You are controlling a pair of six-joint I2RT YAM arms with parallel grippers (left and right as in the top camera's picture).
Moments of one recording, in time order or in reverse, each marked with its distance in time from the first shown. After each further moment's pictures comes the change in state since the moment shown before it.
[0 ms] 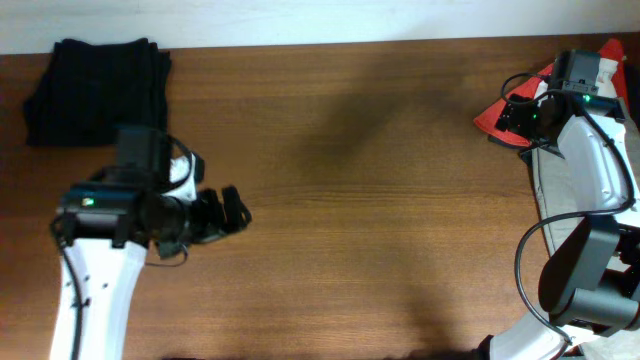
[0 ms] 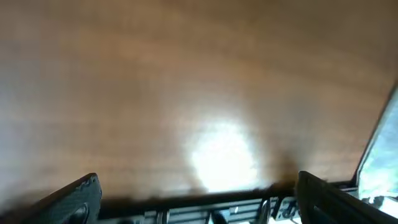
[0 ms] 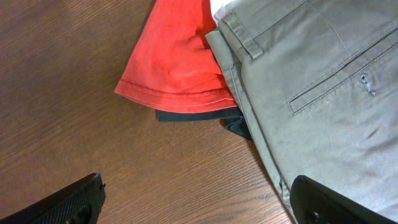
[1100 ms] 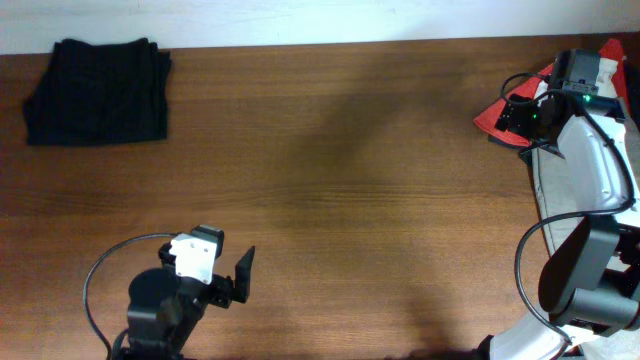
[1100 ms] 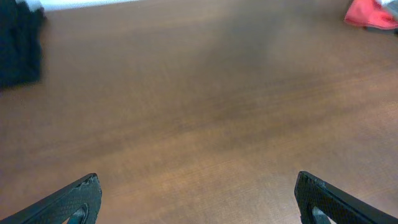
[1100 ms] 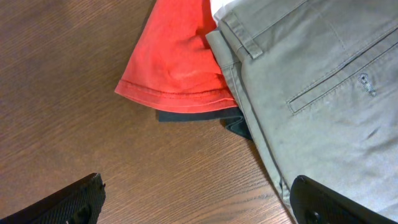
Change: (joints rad) left arm -0.064 -0.901 -0.912 0.856 -0.135 0.403; right arm 0.000 0.000 0.000 0.000 0.000 0.001
